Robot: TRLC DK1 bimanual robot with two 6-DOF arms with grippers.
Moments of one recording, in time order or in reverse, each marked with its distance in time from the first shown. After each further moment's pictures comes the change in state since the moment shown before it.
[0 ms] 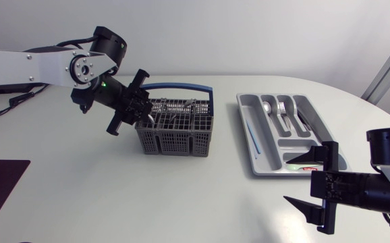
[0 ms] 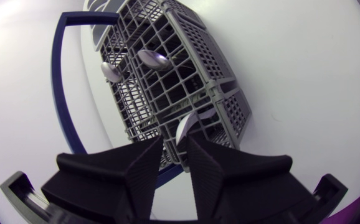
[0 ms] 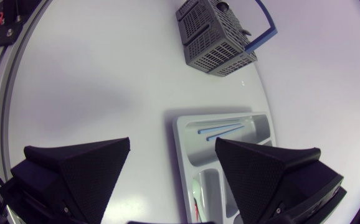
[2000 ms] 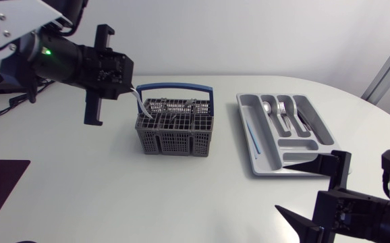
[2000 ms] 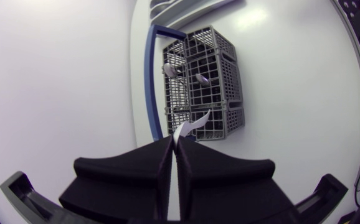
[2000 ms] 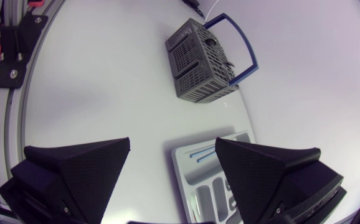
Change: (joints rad) left arm -0.091 -0.353 0.016 -0.195 -0.124 -0.414; right arm 0.460 -0.402 -0.020 -0.124 0.319 0.386
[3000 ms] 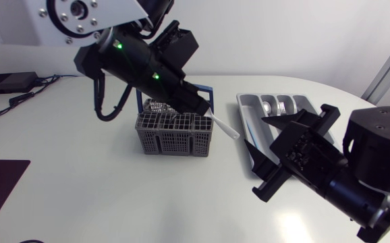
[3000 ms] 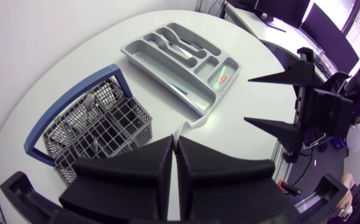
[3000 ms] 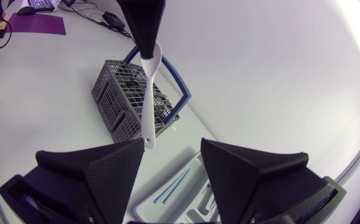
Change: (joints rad) left arm -0.257 0.237 0.219 -0.103 0.249 -1.280; right arm 0.332 0.363 0.113 0.554 0.486 0.399
